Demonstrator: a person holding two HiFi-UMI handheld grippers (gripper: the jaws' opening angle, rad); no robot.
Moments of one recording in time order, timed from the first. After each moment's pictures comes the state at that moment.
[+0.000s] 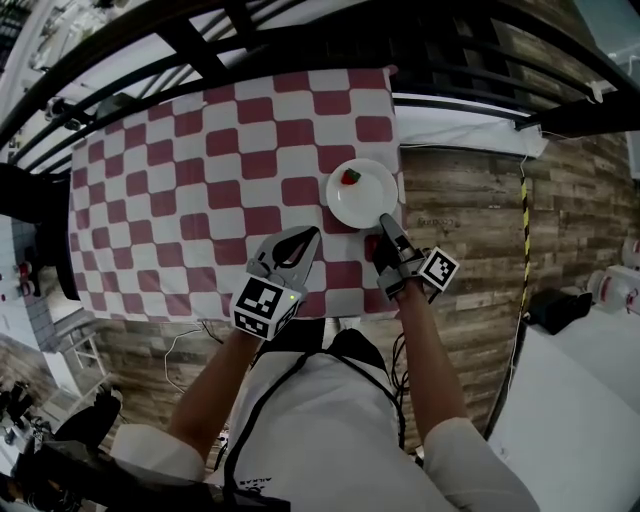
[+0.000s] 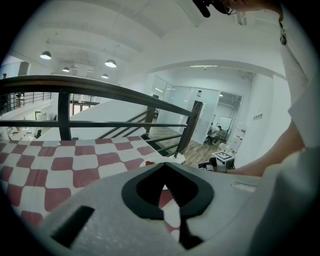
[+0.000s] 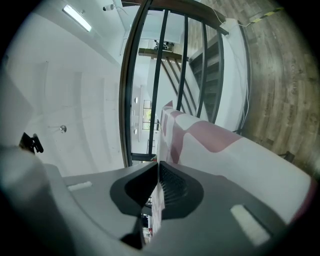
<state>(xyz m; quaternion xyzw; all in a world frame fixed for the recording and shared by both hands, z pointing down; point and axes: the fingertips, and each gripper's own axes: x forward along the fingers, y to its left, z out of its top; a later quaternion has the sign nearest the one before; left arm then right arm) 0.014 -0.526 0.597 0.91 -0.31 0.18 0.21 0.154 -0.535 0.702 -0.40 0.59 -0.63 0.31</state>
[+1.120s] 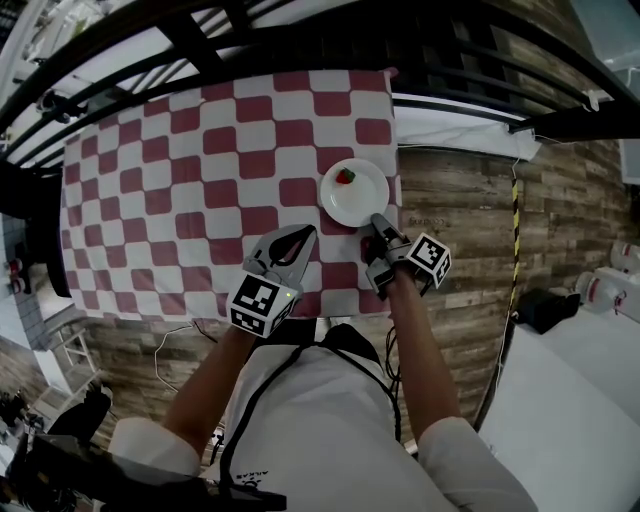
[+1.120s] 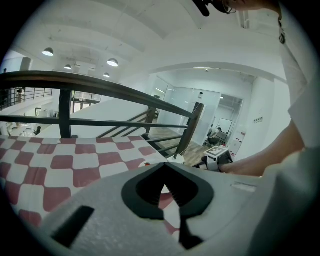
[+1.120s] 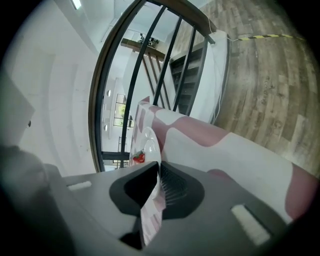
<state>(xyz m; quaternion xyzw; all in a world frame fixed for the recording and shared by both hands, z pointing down) 0.006 -0.535 0.599 0.91 -0.31 0.17 0.22 0.148 -0.538 0.741 -0.49 0.50 -0.69 0.19</state>
